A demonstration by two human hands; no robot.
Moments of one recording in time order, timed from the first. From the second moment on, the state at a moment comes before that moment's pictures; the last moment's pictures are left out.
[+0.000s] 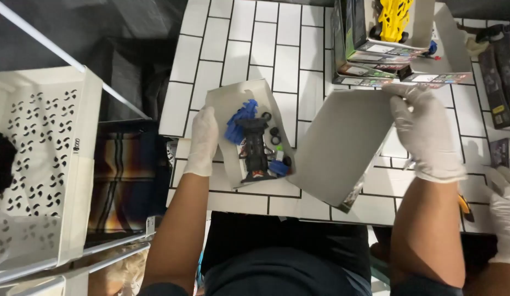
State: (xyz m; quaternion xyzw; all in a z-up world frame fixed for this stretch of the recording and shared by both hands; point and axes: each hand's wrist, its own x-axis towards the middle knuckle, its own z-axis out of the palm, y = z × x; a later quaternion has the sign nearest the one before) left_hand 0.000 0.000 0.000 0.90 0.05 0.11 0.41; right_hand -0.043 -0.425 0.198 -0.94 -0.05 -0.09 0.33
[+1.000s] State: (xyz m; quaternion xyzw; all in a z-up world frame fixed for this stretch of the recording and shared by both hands) left_hand -0.128 -0.108 0.180 0.66 0.13 0.02 0.74; right_hand -0.106 -0.303 0.195 -0.81 0.06 0.12 0.57
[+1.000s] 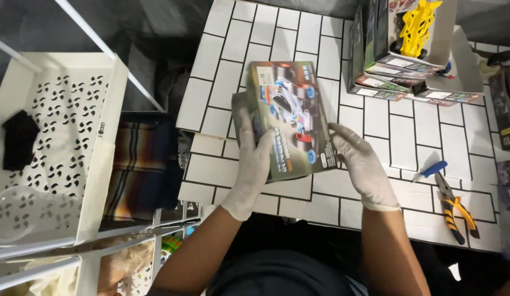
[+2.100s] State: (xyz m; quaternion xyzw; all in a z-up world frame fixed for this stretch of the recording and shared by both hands) left_hand -0.161 -0.083 0.114 0.81 0.15 0.01 0.57; right_hand -0.093 -0.273 0.182 -0.84 0.04 0.20 0.51
